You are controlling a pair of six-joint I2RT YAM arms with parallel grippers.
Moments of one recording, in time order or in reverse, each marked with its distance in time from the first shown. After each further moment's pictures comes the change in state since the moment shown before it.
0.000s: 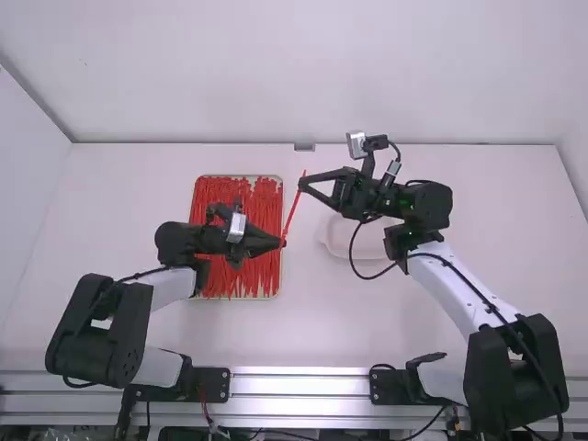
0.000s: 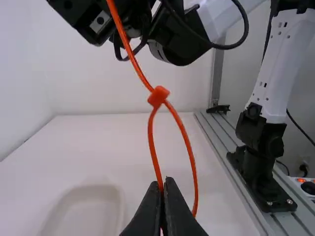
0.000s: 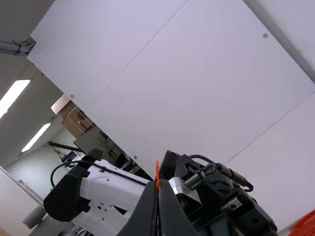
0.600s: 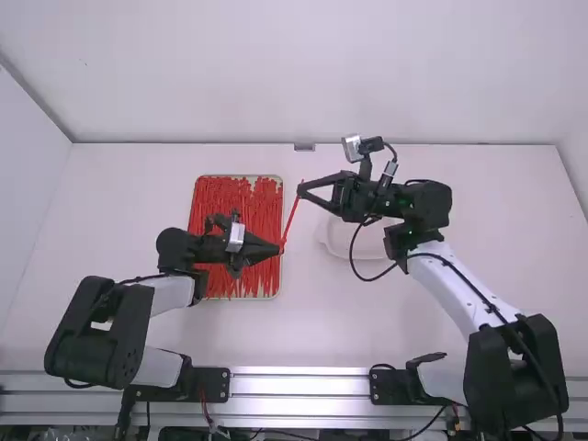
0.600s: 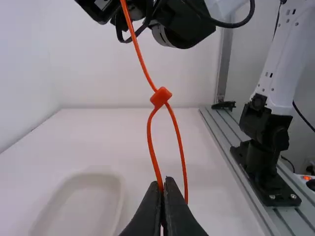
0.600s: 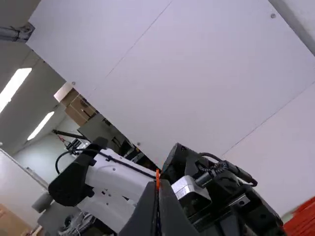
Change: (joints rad) left arm 0.016 -0.006 -0.080 -0.035 -0.025 0.097; right arm 0.000 0.000 0.006 -0.016 -0.064 0.003
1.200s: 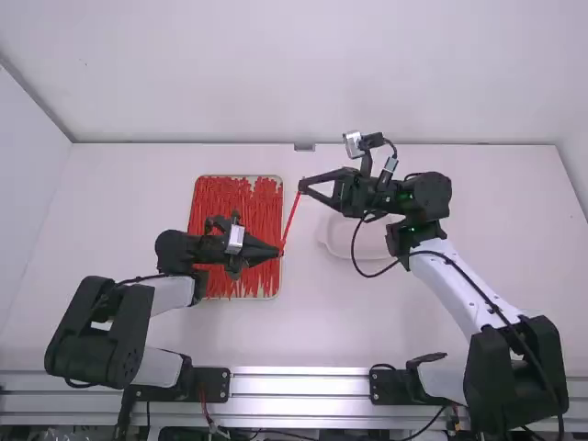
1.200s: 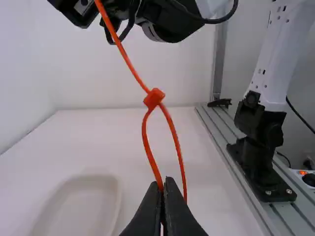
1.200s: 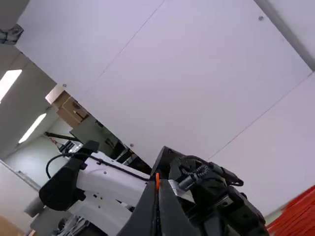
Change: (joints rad) left arm 0.000 0.000 -0.002 0.043 0.024 -0.023; right arm -0.013 0.000 0.026 -0.122 0.002 -0.085
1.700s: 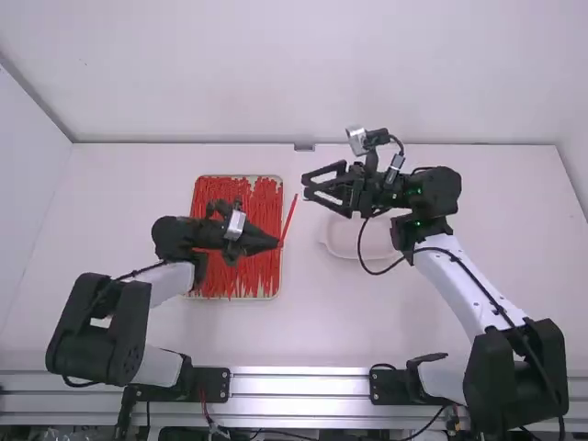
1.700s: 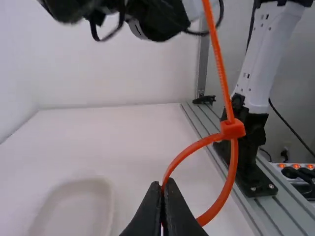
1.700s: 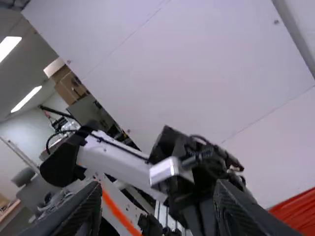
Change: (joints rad) left arm 0.009 0.010 0.145 -0.008 0.098 -0.135; right arm -0.026 -0.001 0.050 -0.004 -0.105 -0.084
